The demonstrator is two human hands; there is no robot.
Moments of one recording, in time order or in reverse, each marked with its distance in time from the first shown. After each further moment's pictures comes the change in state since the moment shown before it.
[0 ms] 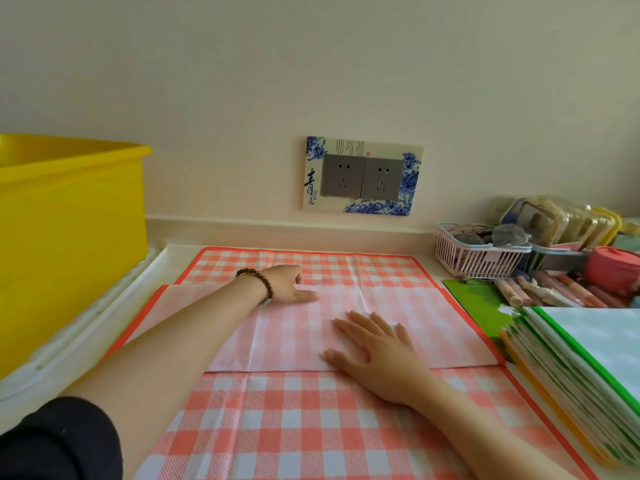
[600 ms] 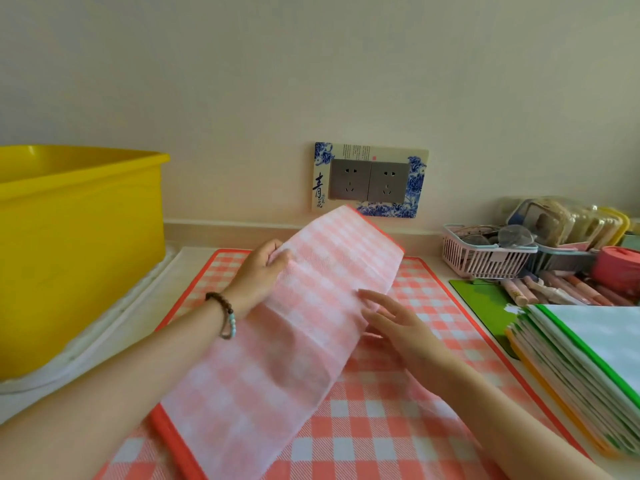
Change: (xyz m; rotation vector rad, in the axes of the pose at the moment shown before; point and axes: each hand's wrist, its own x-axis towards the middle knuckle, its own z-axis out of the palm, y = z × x) left_hand -0.070 -0.006 -0.002 -0.860 0.554 0.173; right_hand -0.002 0.002 -0.016 1.172 0.084 0.052
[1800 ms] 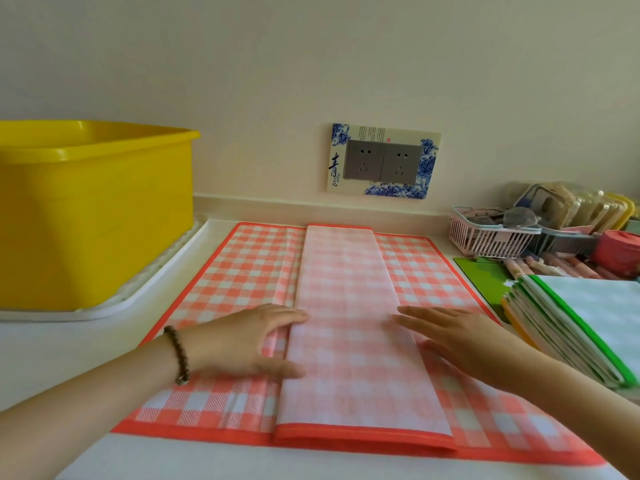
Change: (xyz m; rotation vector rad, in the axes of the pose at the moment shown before) left_hand -0.146 0.033 -0.026 0.781 -0.705 -0.064; right_hand -0.081 -0.010 -0.056 -1.673 -0.327 -0.498
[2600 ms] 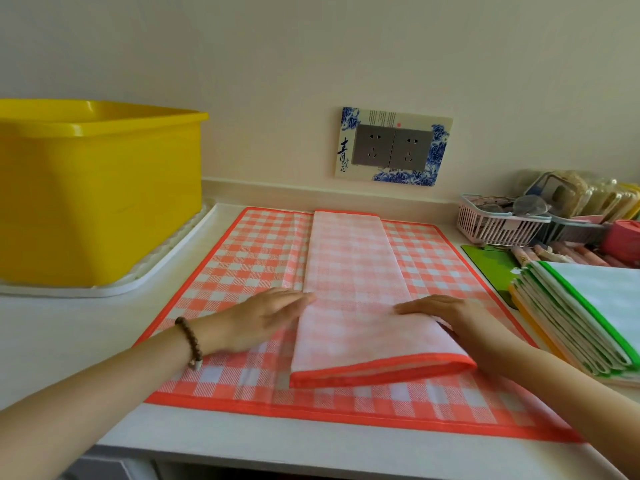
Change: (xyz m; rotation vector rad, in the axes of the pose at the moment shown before) left_hand -0.001 -0.004 0.014 -0.278 0.111 0.028; right_hand 0.013 0.001 0.027 0.449 0.284 0.037
